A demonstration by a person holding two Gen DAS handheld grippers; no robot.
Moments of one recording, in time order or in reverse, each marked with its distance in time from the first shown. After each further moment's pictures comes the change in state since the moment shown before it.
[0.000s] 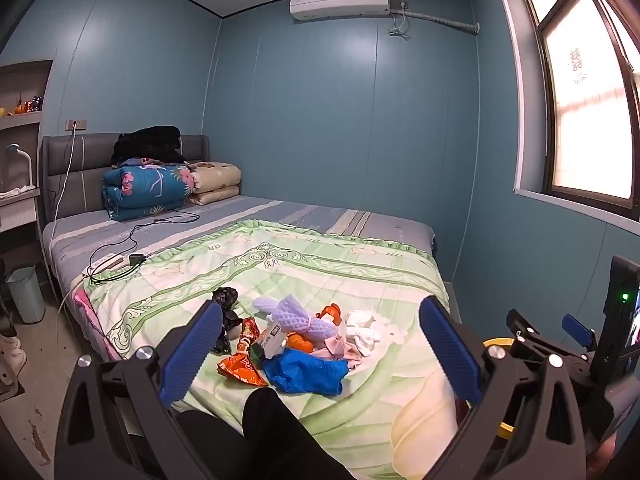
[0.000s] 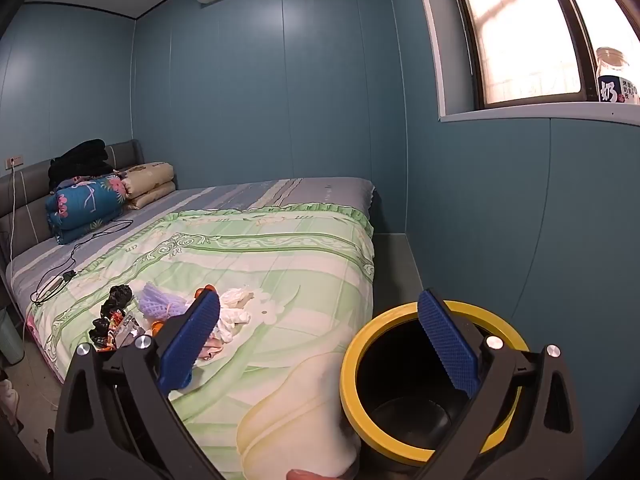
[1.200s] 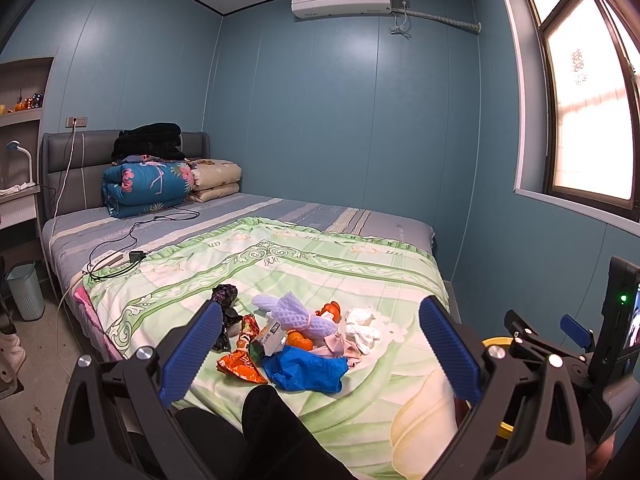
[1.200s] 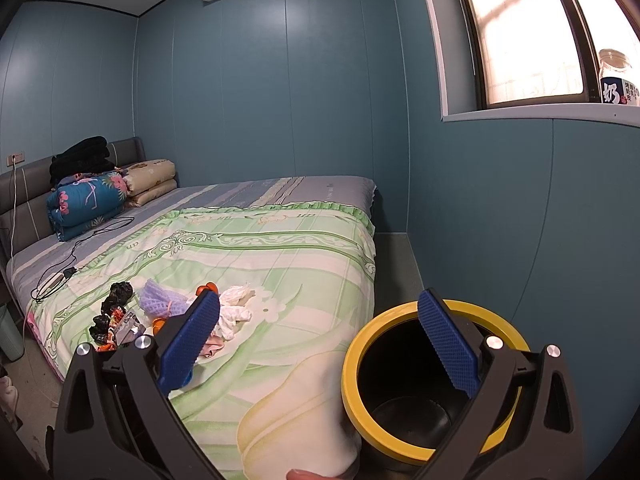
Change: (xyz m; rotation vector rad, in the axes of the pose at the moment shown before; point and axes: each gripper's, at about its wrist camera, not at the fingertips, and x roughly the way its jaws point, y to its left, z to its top) left arm 0.001 0.002 0.001 -0.009 0.010 0.001; right arm 0.001 0.002 0.000 -0.009 0.005 0.002
